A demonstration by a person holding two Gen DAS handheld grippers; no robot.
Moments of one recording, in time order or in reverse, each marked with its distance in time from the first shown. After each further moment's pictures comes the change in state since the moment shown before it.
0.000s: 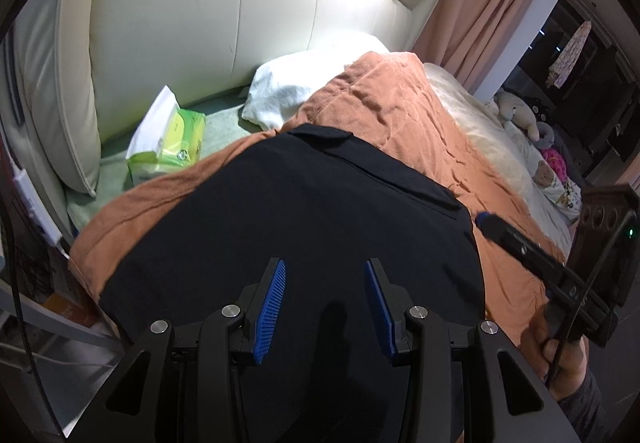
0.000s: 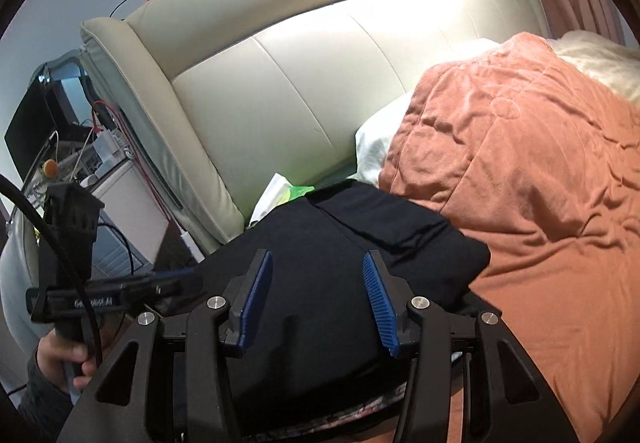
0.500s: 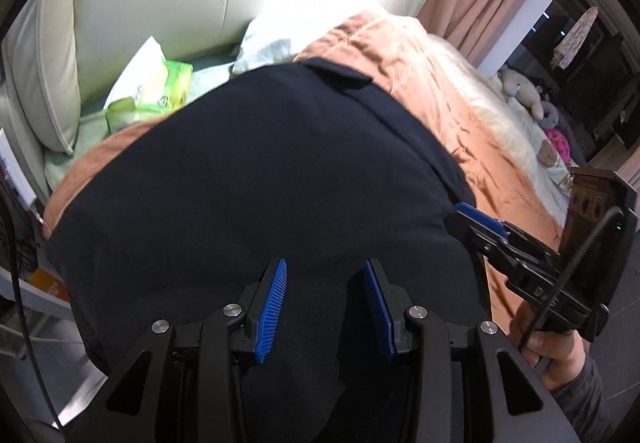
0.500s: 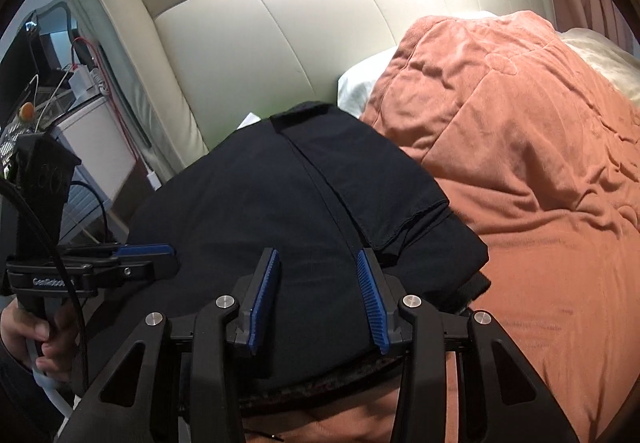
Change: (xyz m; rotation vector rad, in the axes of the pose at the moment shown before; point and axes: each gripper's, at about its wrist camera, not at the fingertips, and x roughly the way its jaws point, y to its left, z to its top) left arm 0.041 -0.004 -0.037 0.000 0.089 0.007; right arm 0.040 -0.013 -0.033 -0.076 0.147 -0.055
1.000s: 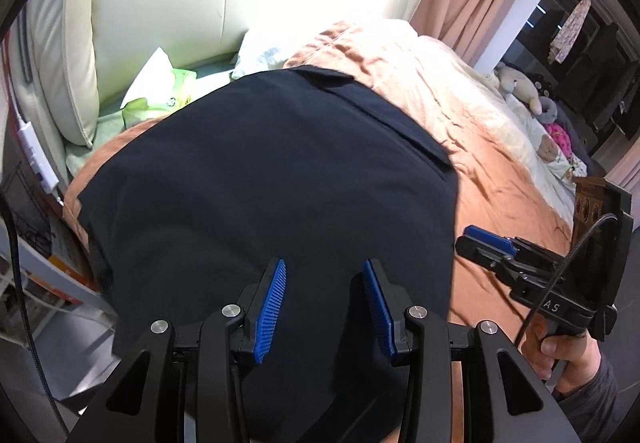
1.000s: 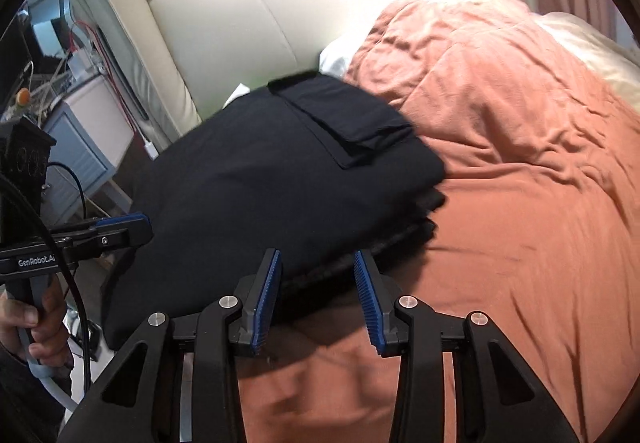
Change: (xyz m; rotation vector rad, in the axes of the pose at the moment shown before) left arm -0.047 -0.034 -0.034 0.023 -0.032 0.030; right arm -0.066 0.007 -0.017 0.037 0.080 -0.078
